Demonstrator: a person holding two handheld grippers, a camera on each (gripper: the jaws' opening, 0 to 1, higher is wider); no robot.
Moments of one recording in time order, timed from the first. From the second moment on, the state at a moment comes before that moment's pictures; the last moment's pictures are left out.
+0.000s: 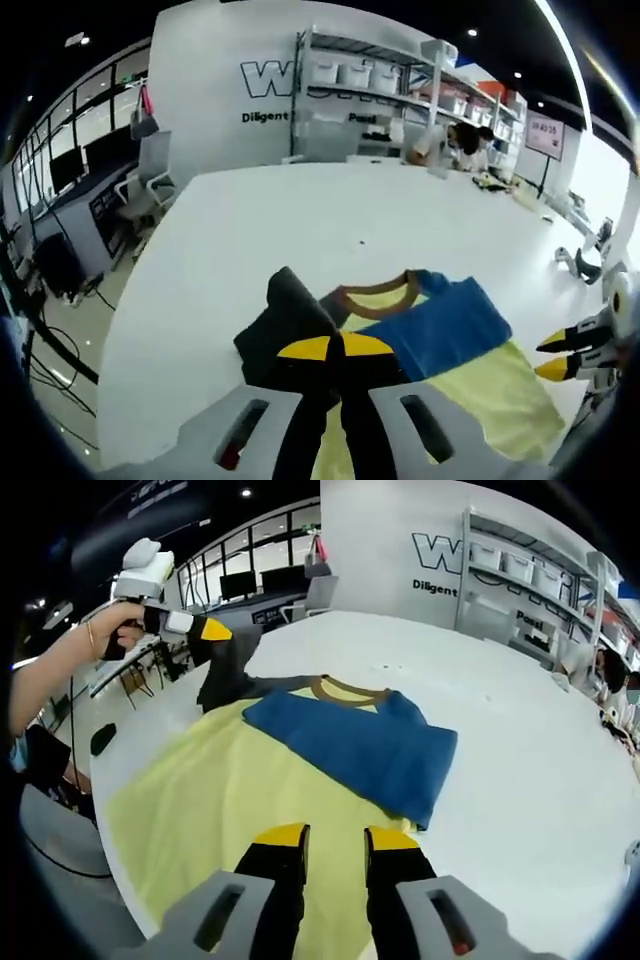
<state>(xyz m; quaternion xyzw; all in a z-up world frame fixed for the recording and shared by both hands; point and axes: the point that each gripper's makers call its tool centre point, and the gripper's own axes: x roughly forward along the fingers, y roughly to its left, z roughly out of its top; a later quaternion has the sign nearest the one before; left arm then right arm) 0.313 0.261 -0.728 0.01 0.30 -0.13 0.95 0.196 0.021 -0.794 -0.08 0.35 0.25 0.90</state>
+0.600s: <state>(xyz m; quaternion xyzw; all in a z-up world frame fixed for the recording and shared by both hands) 0.295 0.179 -0.789 0.03 0.33 -0.19 0.92 0.195 0.017 -0.795 -0.07 0.35 0.24 0.90</state>
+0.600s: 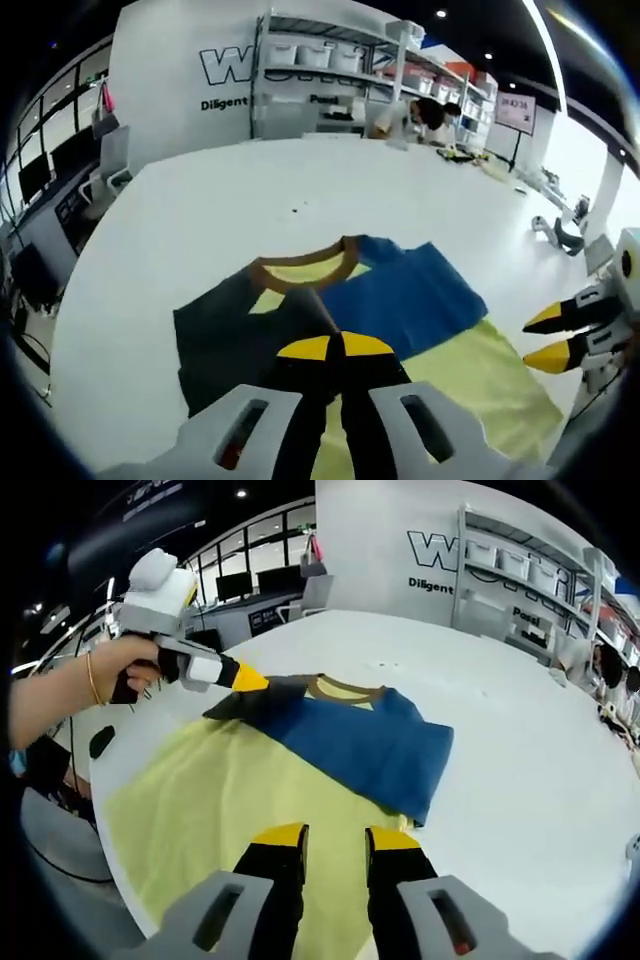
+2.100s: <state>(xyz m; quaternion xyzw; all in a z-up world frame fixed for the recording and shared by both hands) 0.302 0.280 -0.831 -0.04 0.36 -0.16 0.92 0.201 0.041 -0.800 -0.06 0.35 0.25 0.90</state>
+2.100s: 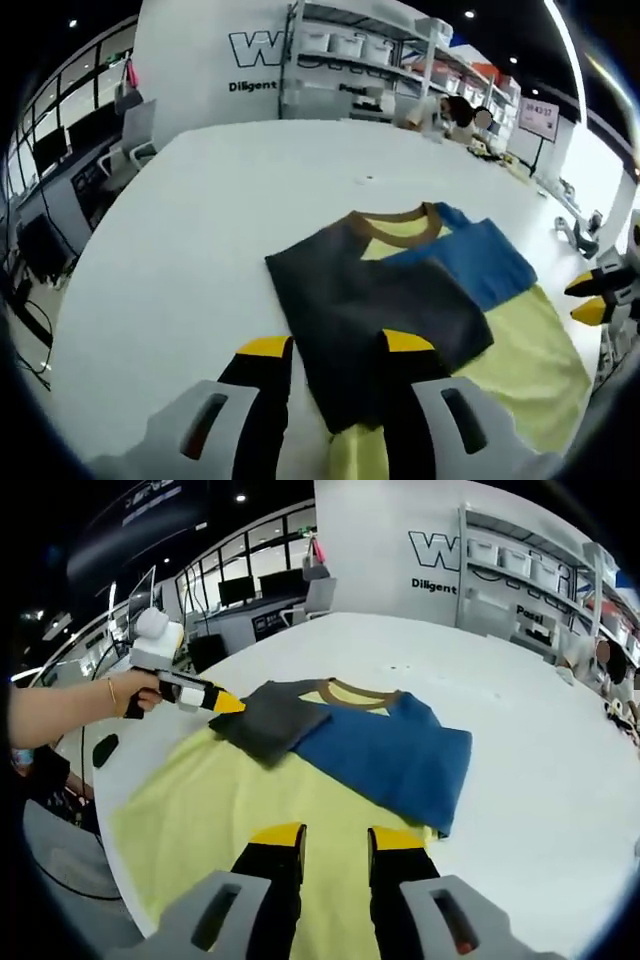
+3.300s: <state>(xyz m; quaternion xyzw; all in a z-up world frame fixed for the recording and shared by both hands) 0.297 0.279 -0.801 0.04 0.35 -0.16 0.92 0.174 0.045 -0.786 -0.05 0.35 0.29 0.89</state>
